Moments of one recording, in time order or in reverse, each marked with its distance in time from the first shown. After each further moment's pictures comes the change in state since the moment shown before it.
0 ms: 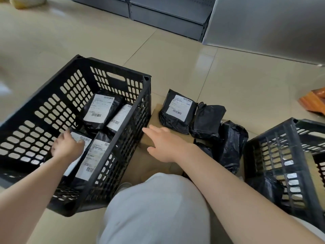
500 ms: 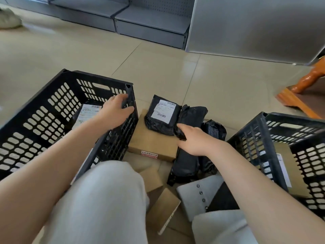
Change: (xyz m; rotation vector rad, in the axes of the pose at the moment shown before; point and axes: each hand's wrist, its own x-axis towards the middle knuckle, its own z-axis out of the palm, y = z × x) left_hand -0.129 0.204 -0.078 -0.216 -0.146 0.635; right_hand -0.086 0.096 -0.025 0.165 0.120 0.276
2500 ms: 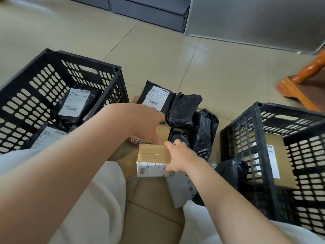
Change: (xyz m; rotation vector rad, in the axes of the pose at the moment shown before) left_hand -0.050 0.113 0.043 0.805 -0.656 0.365; right_hand 0.004 0.041 0.085 -0.171 -0.127 0.020
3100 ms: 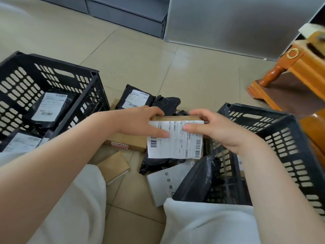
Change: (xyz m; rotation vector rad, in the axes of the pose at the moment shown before) left_hand 0.008 0.030 -0.008 -0.546 0.138 0.116; right_hand -0.127 0.071 -0.127 0.851 0.221 0.091
